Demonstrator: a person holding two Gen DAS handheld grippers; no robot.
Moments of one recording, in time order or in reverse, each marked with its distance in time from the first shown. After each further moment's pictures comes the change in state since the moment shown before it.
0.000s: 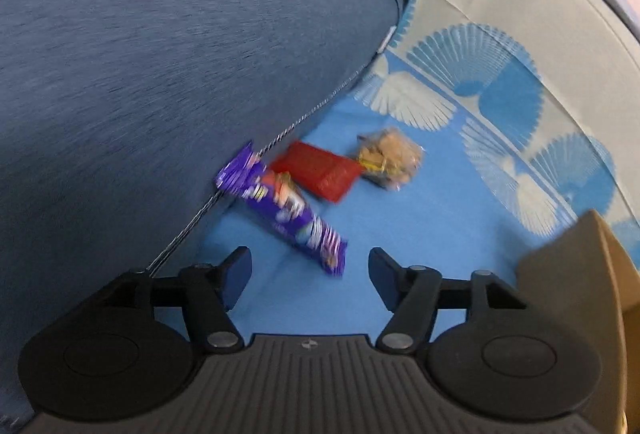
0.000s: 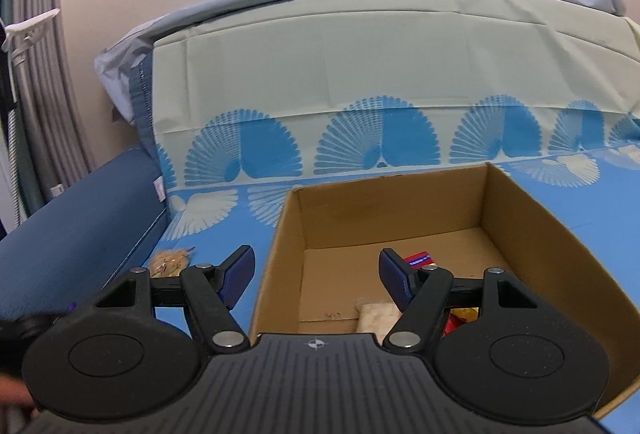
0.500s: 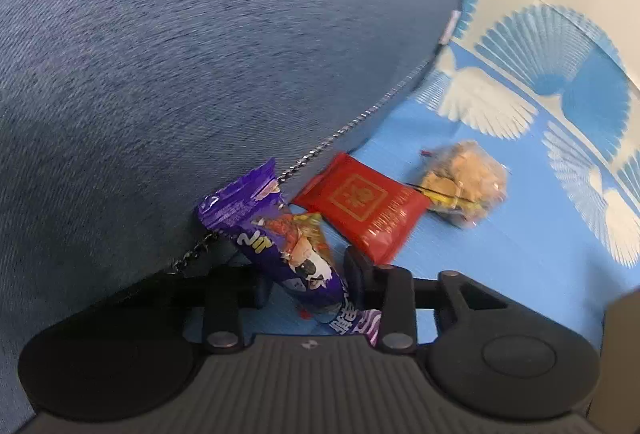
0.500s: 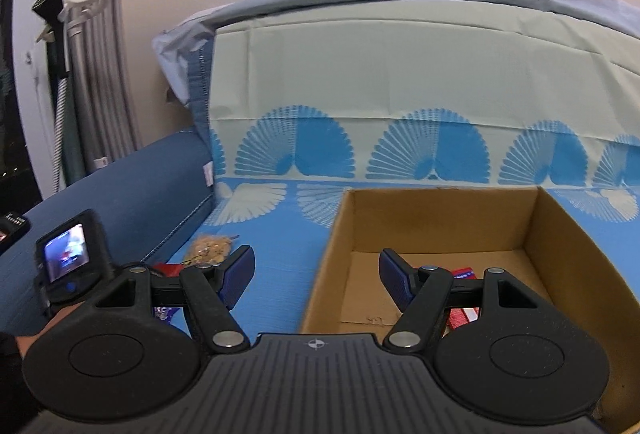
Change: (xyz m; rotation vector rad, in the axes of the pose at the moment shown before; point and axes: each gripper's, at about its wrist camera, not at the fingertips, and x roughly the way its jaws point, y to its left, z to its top) left arm 0.066 -0.015 0.017 0.028 0.004 0.203; right arm -0.005 0.022 -0.001 -0.121 -0.006 0.133
